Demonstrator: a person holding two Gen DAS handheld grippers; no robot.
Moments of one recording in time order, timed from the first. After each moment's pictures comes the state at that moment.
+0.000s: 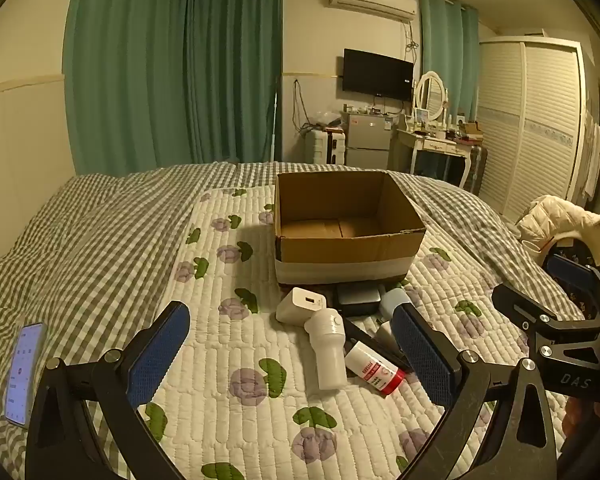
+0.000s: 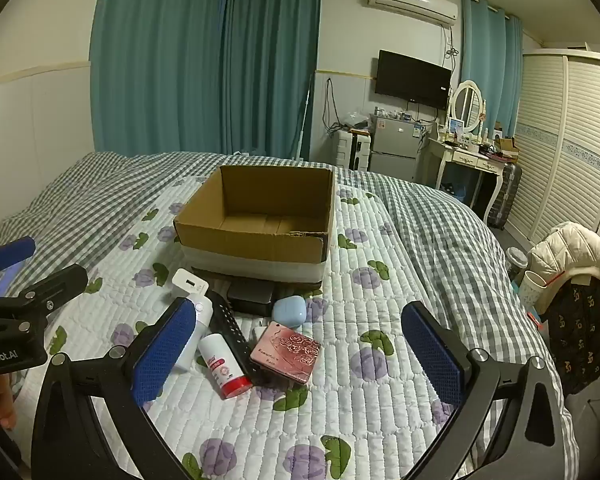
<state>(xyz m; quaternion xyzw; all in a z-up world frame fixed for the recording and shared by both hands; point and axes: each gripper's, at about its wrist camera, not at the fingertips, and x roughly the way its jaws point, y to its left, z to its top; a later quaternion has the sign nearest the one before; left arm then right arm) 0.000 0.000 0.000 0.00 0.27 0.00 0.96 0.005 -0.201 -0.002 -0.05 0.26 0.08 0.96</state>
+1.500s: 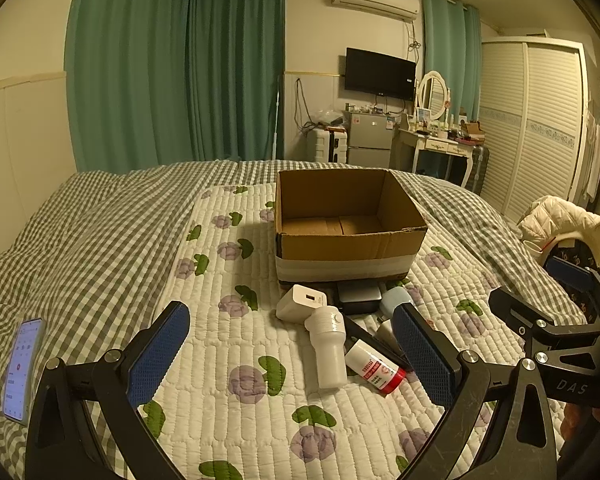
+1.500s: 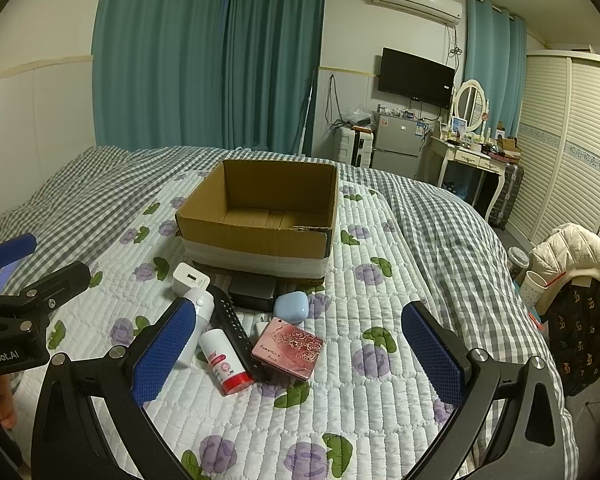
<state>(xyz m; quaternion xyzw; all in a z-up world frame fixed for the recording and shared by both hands) 0.000 0.000 -0.003 0.00 0.27 0.00 0.96 0.008 -0.199 -0.004 -0.06 0.27 0.08 0.96</state>
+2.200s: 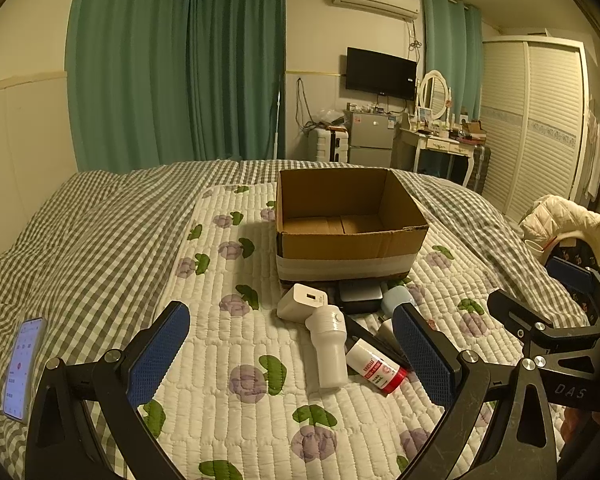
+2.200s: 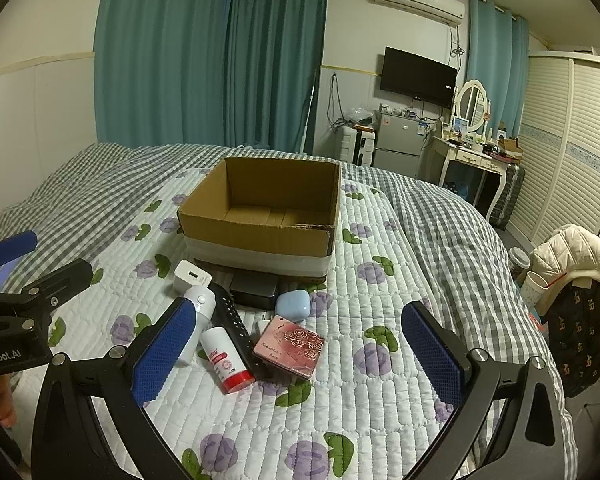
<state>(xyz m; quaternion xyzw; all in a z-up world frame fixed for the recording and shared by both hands) 0.000 0.000 -0.005 0.00 0.27 0.01 0.96 0.006 -0.196 -0.009 -0.06 0.27 0.08 0.96</state>
